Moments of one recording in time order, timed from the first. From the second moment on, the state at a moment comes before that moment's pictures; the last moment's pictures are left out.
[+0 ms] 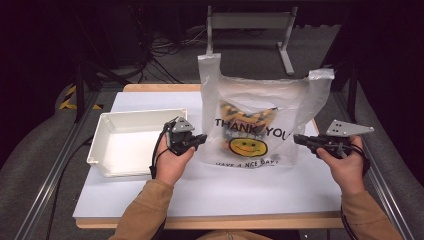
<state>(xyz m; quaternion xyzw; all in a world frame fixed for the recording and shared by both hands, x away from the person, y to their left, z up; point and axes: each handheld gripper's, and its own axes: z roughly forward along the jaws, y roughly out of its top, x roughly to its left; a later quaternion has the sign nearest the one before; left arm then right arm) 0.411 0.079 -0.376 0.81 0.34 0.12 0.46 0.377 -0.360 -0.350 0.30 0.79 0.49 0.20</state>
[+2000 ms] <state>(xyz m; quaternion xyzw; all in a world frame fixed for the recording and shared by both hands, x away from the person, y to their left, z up) 0.380 0.090 -0.351 0.79 0.35 0.13 0.49 0.350 -0.354 -0.299 0.26 0.76 0.52 0.29</state>
